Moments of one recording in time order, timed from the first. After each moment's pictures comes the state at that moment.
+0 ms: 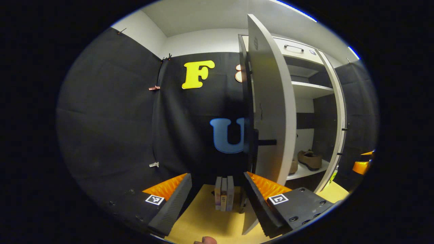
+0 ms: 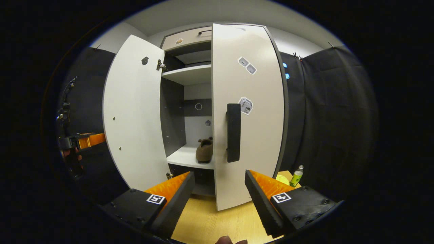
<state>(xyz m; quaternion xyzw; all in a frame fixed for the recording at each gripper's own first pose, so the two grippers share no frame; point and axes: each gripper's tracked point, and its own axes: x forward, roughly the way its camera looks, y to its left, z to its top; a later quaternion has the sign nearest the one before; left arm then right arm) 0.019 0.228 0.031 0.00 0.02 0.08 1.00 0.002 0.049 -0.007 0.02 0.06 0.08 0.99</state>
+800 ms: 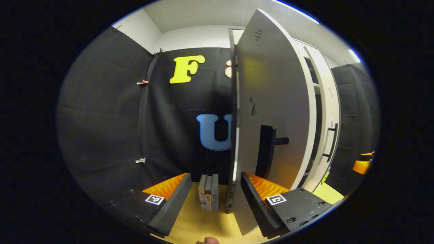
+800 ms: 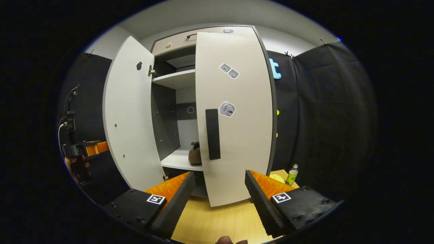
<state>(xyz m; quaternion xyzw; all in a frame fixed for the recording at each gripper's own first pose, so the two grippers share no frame) 0.047 0.154 0.024 -0.03 0.04 0.02 1.00 0.004 0.030 0.003 0.03 0.06 0.06 1.00</state>
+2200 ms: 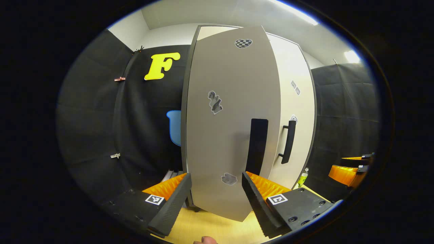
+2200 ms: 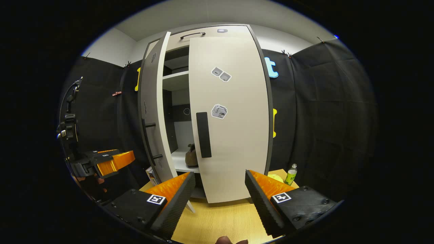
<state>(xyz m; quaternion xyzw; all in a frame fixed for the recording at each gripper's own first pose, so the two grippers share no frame) 0.049 0.040 0.018 -0.04 0.05 -0.05 1.00 0.011 0.019 0.008 0.04 0.05 0.06 1.00</state>
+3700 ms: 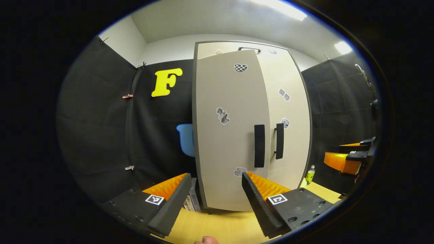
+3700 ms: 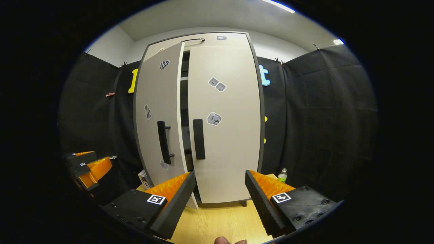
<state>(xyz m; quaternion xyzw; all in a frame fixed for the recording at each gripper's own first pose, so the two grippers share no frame) -0.008 0.051 0.034 0.01 -0.01 -0.02 1.00 -0.001 0.016 0.016 0.02 0.02 0.01 1.00</state>
